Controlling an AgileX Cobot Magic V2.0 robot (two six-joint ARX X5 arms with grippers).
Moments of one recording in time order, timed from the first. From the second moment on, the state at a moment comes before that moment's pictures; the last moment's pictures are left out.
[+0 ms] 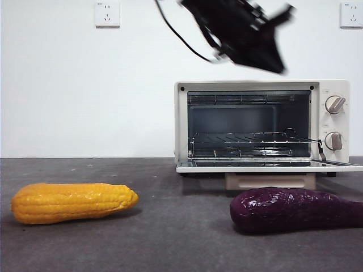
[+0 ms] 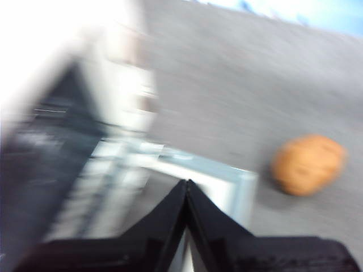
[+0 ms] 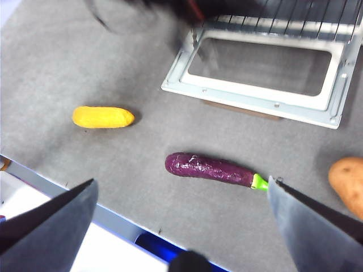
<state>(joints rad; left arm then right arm) -0.74 2.08 1.99 -0.46 0.30 0.22 0.08 0.82 1.27 -1.29 -0.45 -0.09</state>
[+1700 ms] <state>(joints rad) -0.31 1.54 1.99 -1.06 0.42 0.25 0.51 1.48 1.27 -1.29 -0.03 -0.39</state>
